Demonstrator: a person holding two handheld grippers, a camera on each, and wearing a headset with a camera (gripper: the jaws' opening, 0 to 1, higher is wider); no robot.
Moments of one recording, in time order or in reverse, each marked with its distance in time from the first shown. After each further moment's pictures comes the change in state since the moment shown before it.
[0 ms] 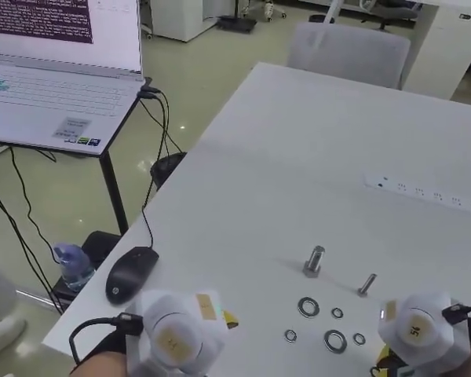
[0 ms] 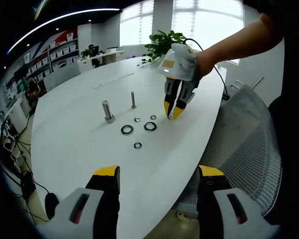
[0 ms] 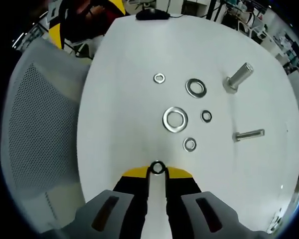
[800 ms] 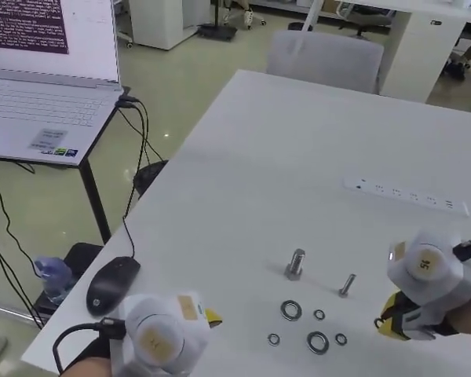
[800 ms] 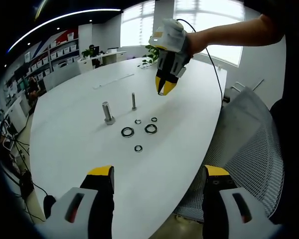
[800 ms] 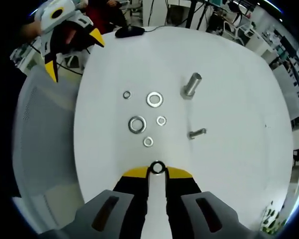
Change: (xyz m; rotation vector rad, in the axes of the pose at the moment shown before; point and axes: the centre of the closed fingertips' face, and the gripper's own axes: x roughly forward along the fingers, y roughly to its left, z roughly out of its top) left arm 0.007 0.003 0.005 -0.011 -0.010 -0.005; right arm -0.065 -0.057 0.007 0.064 -0.033 -0.065
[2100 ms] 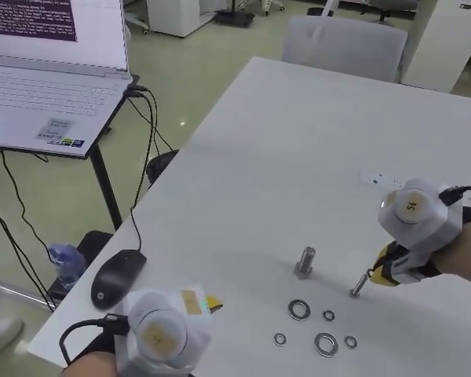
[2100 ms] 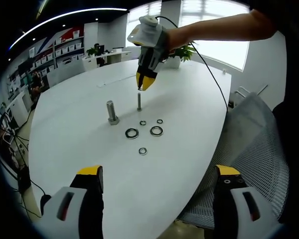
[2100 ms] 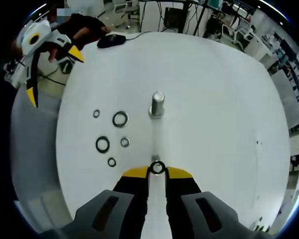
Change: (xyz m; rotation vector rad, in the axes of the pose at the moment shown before) left arm 0.011 0.012 0.003 -0.045 -0.019 0.018; right arm 0.018 -0.068 0.041 -0.022 -0.024 -0.007
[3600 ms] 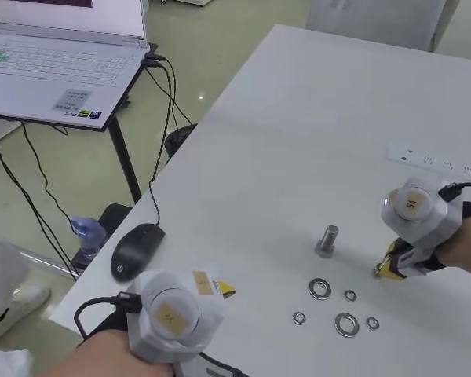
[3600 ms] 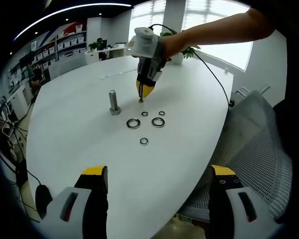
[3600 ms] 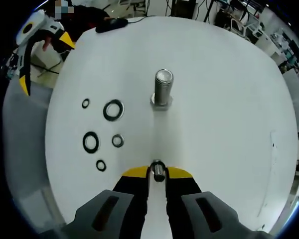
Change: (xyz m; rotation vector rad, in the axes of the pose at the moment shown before) left arm 0.001 0.004 -0.019 -0.039 0.034 -0.001; right arm 0.048 0.012 -0.007 -0.034 0.064 0.048
